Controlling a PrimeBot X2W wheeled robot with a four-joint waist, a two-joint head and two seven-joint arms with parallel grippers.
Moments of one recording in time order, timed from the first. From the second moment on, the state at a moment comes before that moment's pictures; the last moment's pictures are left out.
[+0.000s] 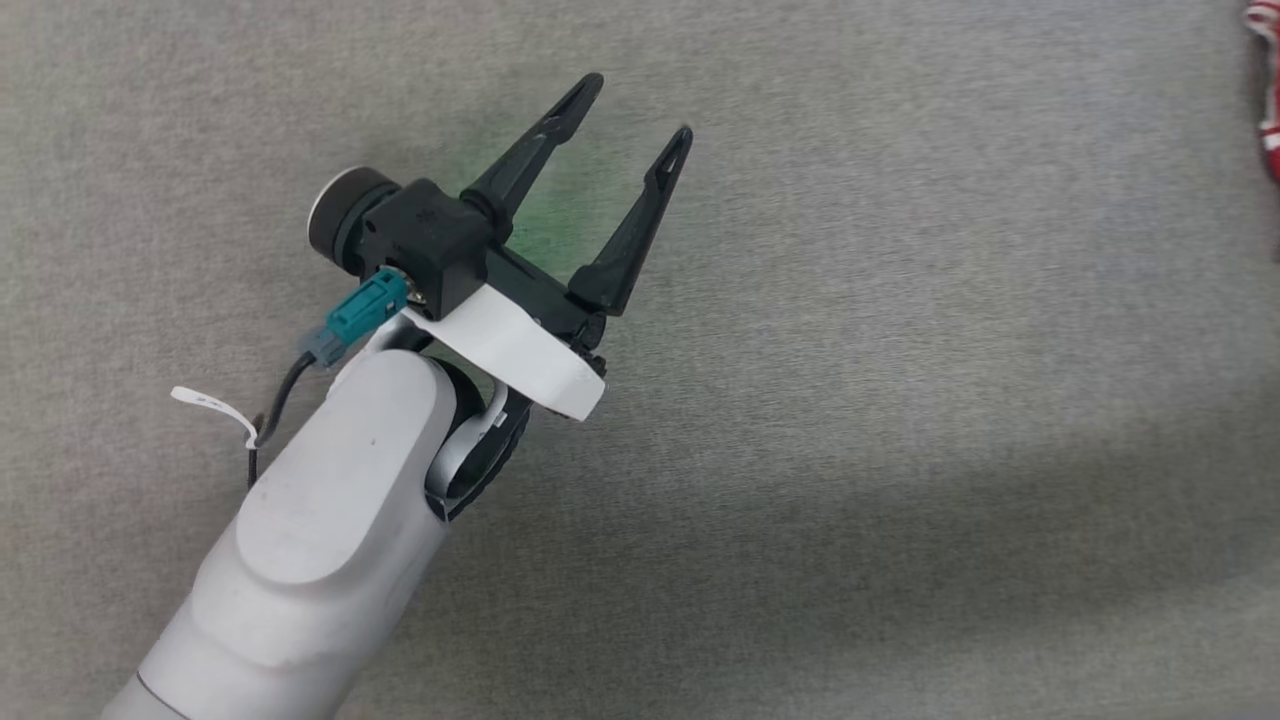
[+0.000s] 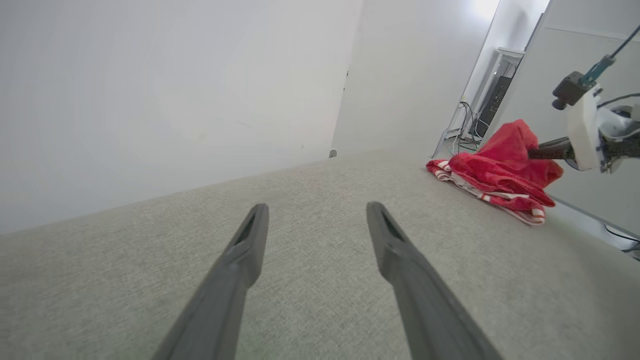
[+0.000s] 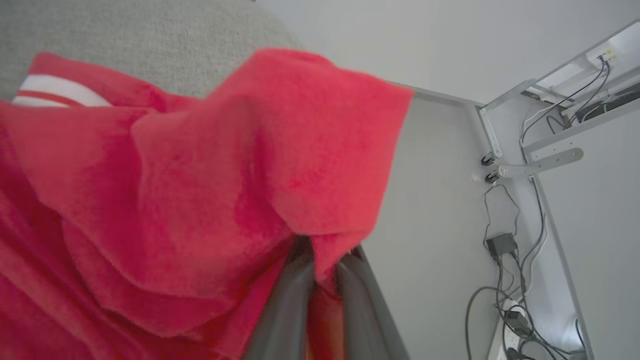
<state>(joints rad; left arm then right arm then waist) -0.75 0.26 -0.61 0.27 -0.48 -0.13 -0.26 -1.00 -0.74 0.16 0.95 0.32 0.13 0.20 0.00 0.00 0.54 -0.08</state>
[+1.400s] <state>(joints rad) -0.44 0.33 -0.26 0.19 -0.46 -0.13 -0.26 -0.92 -0.58 0.27 0.90 0.49 0.13 -0.16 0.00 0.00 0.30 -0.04</state>
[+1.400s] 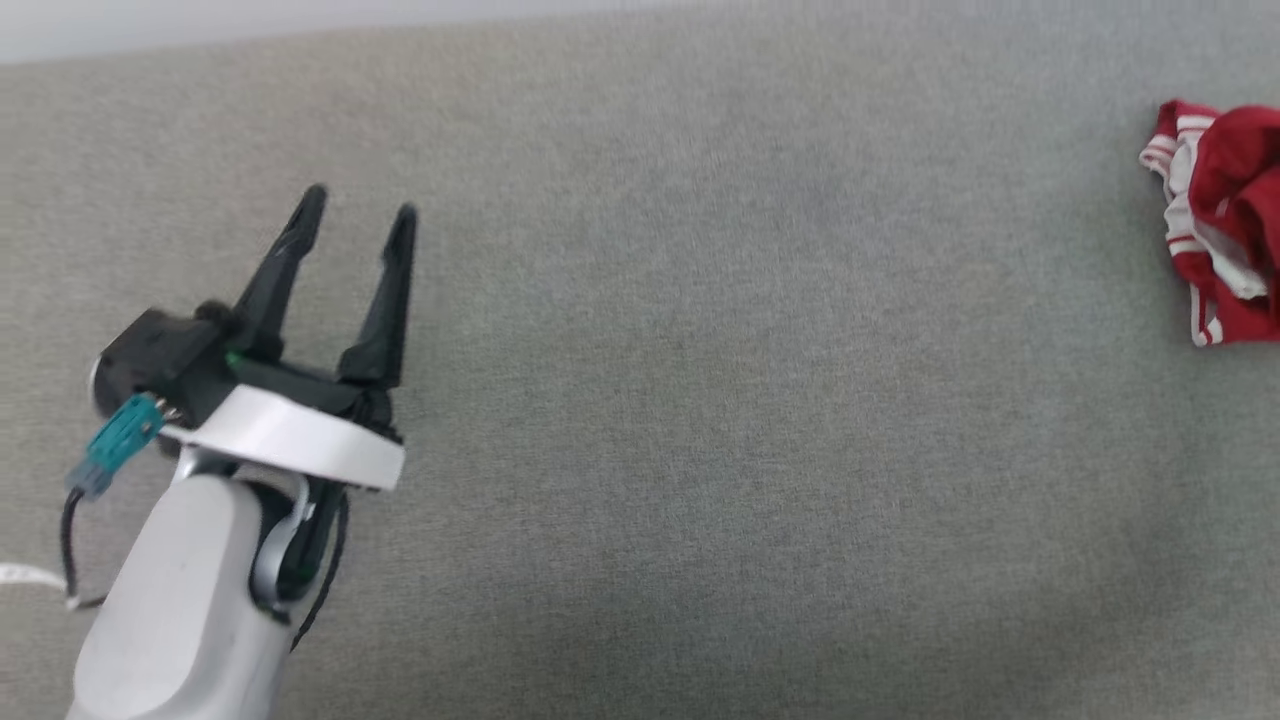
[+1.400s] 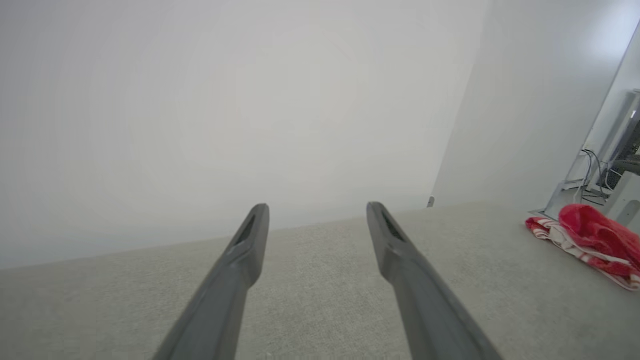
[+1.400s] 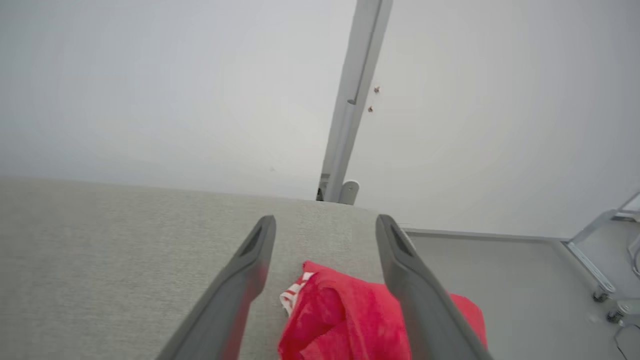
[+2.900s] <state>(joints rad) 0.11 0.24 0.11 0.04 -0.34 -0.13 -0.26 -0.03 -0.21 -0.11 0.22 0.33 0.13 -0.21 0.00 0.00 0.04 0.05</state>
